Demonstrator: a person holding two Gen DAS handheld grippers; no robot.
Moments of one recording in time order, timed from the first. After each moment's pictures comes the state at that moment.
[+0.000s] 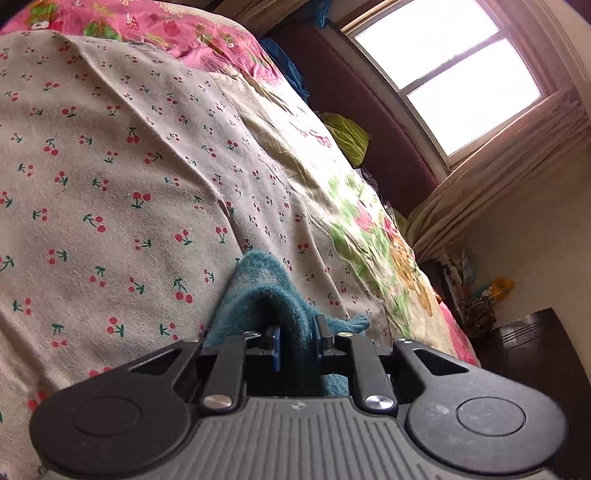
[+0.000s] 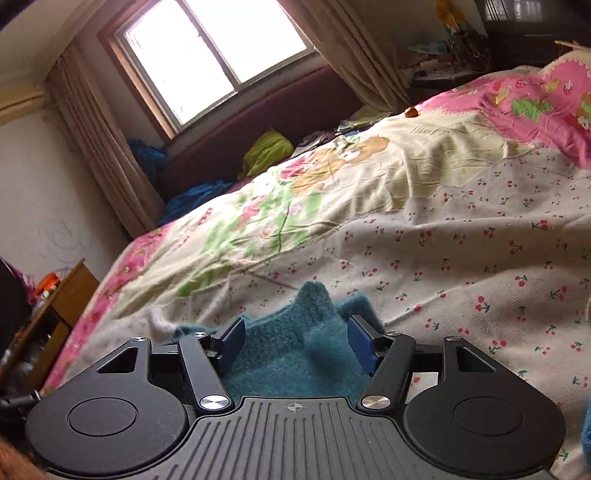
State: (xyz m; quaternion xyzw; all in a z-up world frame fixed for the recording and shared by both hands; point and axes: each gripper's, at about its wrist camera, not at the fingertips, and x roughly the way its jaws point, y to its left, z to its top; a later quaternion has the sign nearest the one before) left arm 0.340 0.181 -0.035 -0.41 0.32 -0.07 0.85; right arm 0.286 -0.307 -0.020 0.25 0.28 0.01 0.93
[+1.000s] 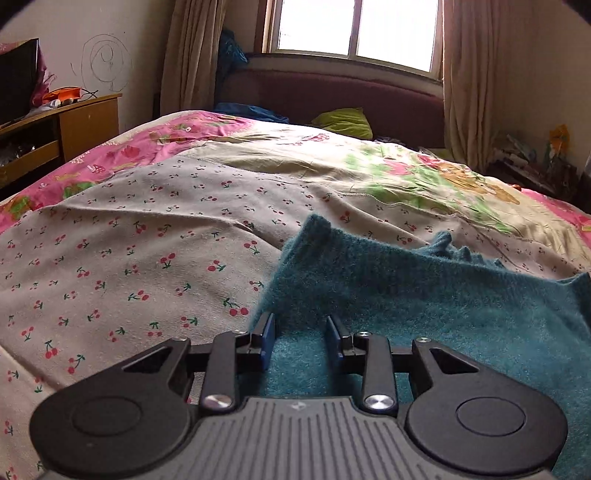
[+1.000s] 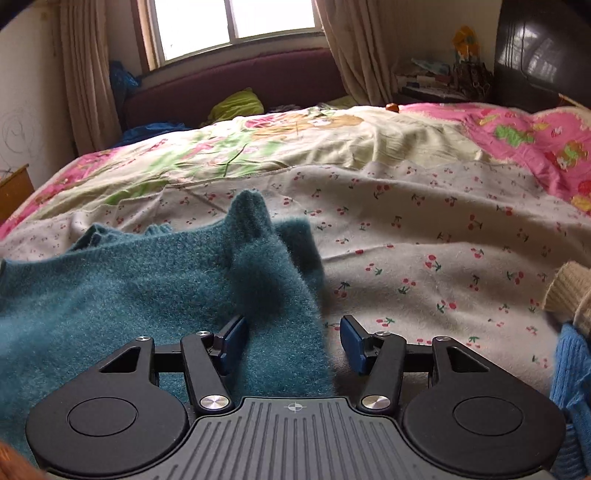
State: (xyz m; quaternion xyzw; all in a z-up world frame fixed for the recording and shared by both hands) left arm 0.315 0.116 -0.047 -0.05 0.30 0.00 0.95; right arm 0.285 -0.291 -0.077 0.13 0.33 -0.05 0.93
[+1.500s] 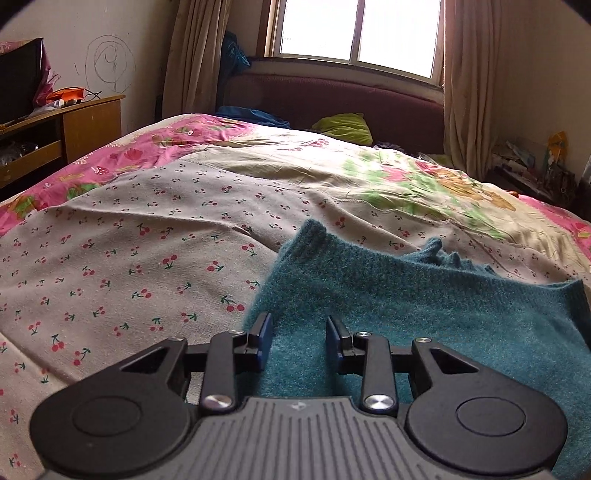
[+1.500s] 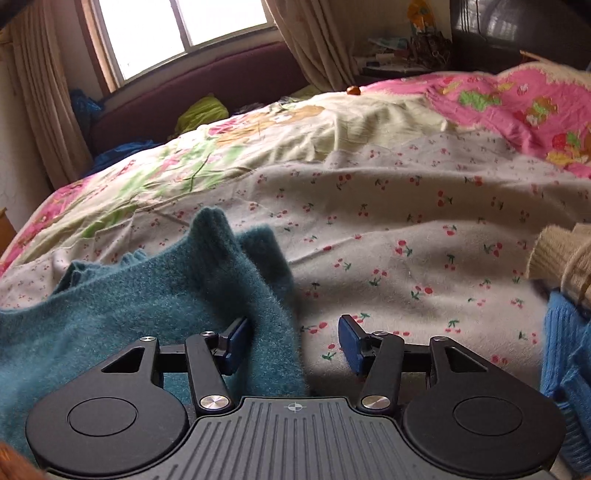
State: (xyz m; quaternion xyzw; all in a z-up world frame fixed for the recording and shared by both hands) left arm 0.302 0.110 -0.040 -0.05 0.30 0.00 0.95; right arm 0.288 -0.312 -0.080 0.20 0.34 -0.09 0.91
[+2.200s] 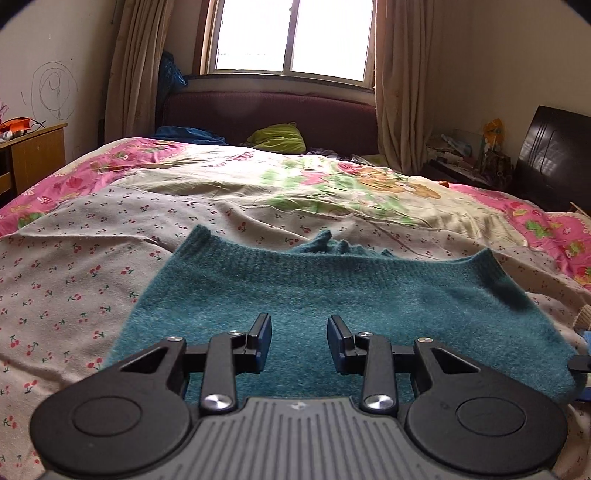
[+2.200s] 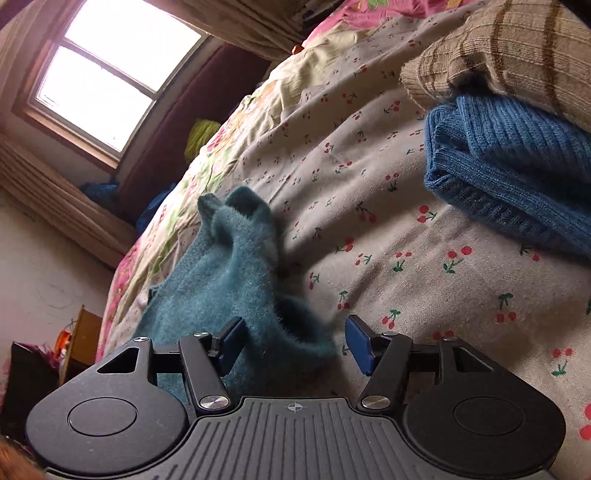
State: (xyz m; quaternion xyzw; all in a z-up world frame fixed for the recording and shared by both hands) left arm 0.256 0.043 -0.019 -0.04 0.27 -0.10 0.96; right arm 0.175 -0.357 -0.094 0.44 0.33 -0.02 0.83
